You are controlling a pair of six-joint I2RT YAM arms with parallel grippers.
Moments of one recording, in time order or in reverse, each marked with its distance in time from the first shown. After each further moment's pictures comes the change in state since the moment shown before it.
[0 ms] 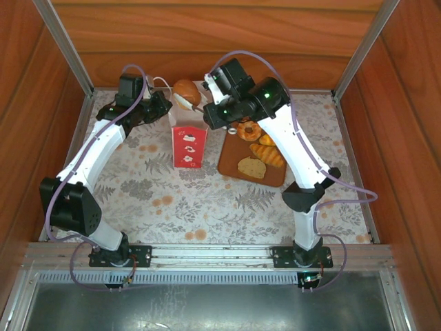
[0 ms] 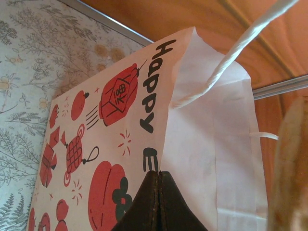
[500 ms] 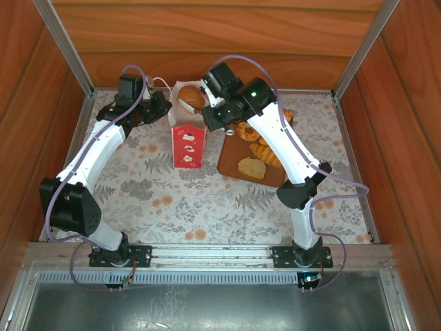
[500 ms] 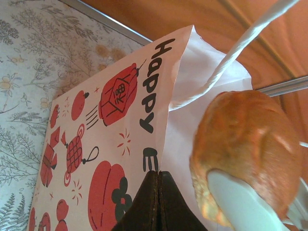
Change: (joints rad) left arm 0.000 -0.002 -0.006 0.007 -0.002 0.000; right arm 0.000 0.064 -0.016 -0.008 0.083 0.004
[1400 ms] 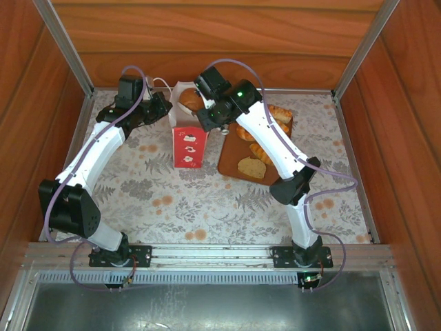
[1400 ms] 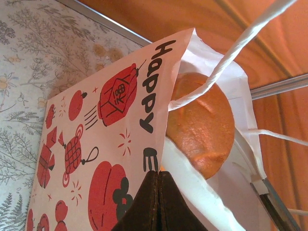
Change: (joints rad) left arm -0.005 -0.015 -0.016 0.012 0.002 0.000; right arm -0.002 0.084 0.002 0.035 0.066 -0.017
